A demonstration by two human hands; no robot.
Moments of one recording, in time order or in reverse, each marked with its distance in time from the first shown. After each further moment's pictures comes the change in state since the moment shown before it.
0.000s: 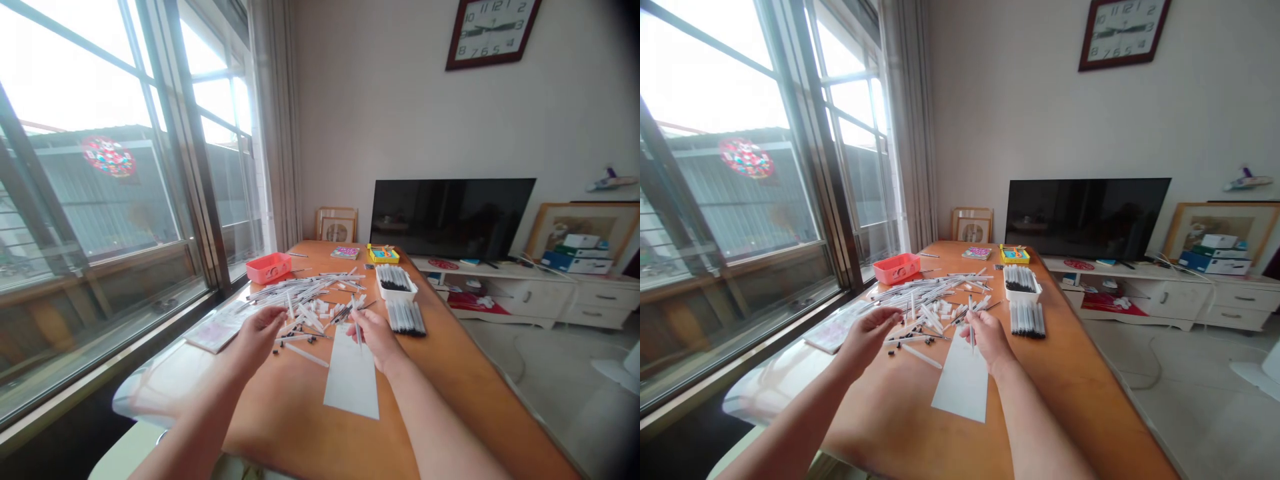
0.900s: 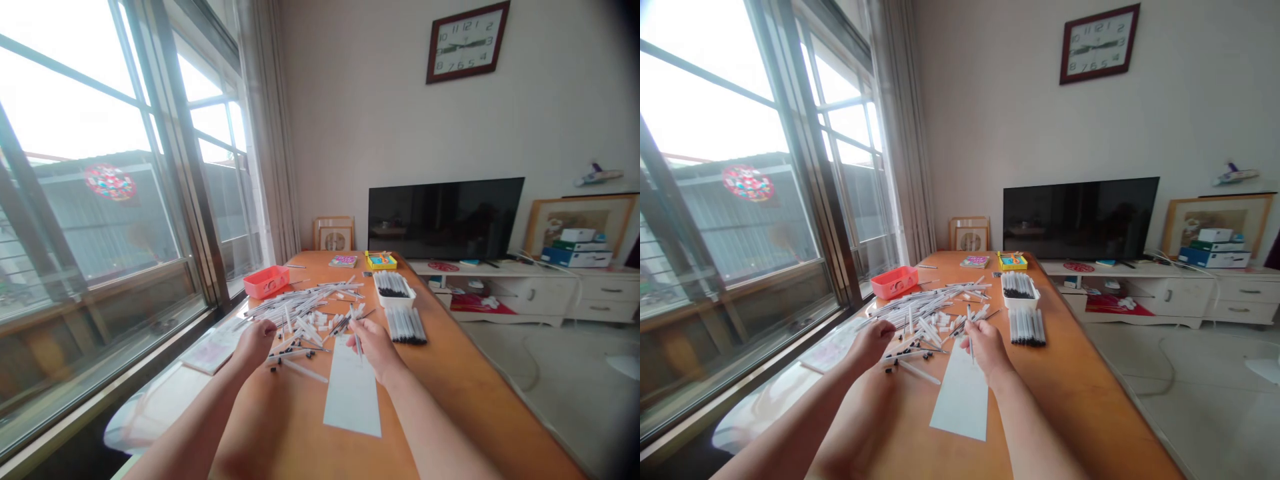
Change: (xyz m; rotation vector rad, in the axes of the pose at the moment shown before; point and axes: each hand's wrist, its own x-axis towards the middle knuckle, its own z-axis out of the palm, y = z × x) left_hand 0.063 -0.060 -0.015 0.802 -0.103 0.108; right_hand 0.004 0.003 0.000 -0.024 0.073 -0.030
